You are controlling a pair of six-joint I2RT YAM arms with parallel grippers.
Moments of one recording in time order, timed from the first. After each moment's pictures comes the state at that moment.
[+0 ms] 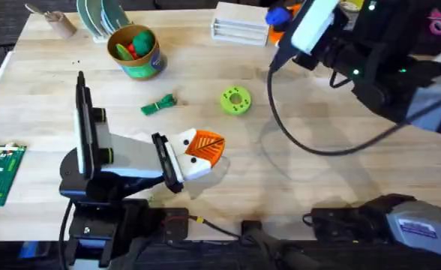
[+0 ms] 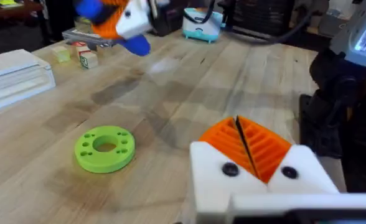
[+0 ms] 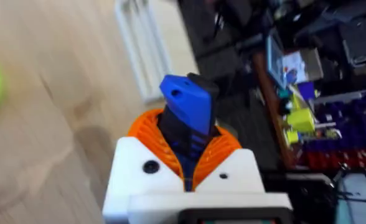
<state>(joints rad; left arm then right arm) -0.04 0.01 0.01 -0.11 1.13 -0.01 0.32 1.32 0.73 0.31 -0.14 -0.91</state>
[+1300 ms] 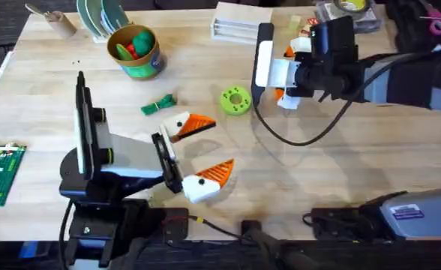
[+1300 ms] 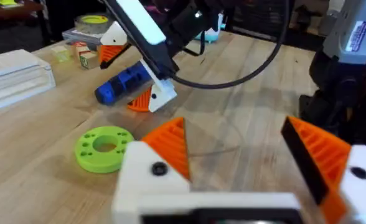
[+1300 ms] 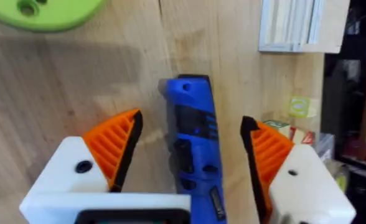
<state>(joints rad) -0.04 0.01 0.01 -0.11 1.13 -0.01 0.30 1.63 0.80 -0.02 0.00 -1.20</state>
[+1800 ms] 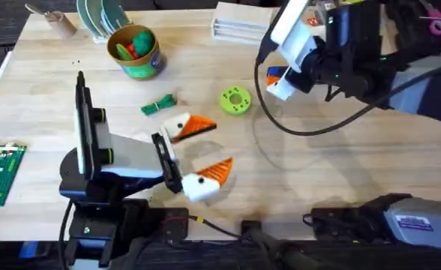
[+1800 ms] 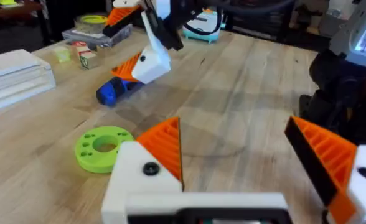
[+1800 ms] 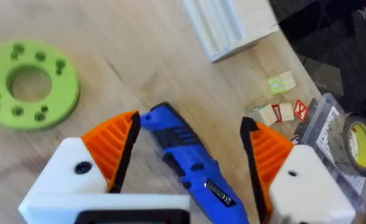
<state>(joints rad) -0.04 0.01 0.01 -0.11 1.13 0.00 0.32 1.45 0.80 -0.06 -0.04 -0.73</state>
